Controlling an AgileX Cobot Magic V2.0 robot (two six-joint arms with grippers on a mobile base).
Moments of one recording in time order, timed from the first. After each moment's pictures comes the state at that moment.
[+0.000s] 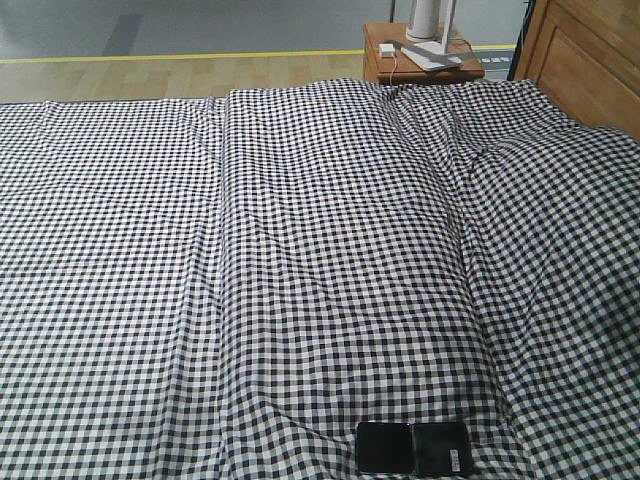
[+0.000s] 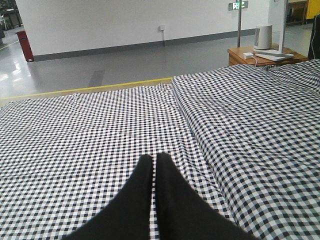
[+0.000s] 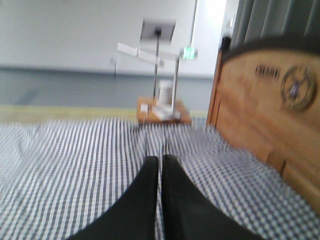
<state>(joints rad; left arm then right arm) 0.04 -0.01 0.03 0.06 0.19 0.04 -0.07 0.51 -0.62 0.05 0.29 -0.12</state>
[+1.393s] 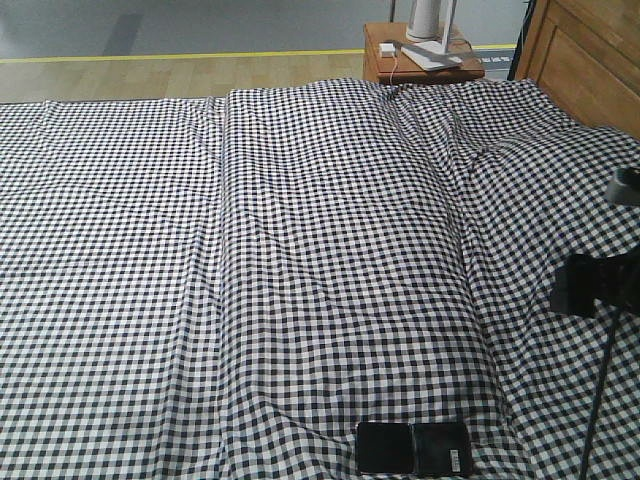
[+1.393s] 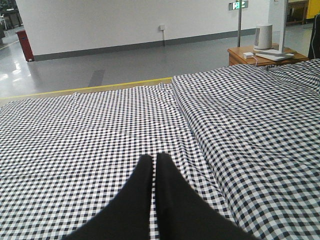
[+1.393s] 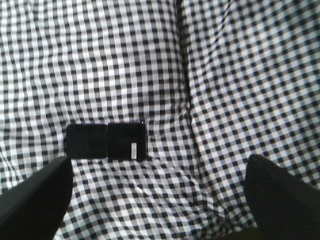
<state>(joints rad) 0.04 -0.01 0.03 0.06 0.19 0.04 -0.07 1.34 -0.92 0.10 0.79 -0.03</state>
